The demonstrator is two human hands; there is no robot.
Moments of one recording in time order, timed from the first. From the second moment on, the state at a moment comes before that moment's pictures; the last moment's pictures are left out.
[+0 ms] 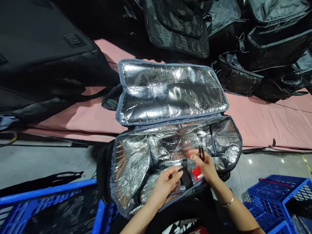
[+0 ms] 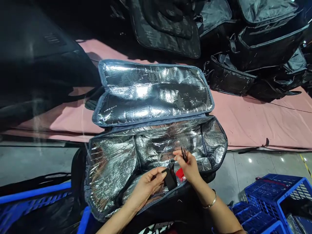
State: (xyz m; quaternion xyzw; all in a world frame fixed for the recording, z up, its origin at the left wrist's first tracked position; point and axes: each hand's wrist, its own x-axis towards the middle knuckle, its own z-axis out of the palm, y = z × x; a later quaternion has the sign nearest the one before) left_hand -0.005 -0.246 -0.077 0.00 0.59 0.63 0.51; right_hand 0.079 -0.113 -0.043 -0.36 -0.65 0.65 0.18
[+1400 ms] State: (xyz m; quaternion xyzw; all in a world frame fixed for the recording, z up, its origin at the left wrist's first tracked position) left_hand -0.076 -0.179 -0.012 0.10 0.56 0.75 0.34; right_hand 0.050 -0.095 0.024 -0.33 -0.84 0.32 0.28
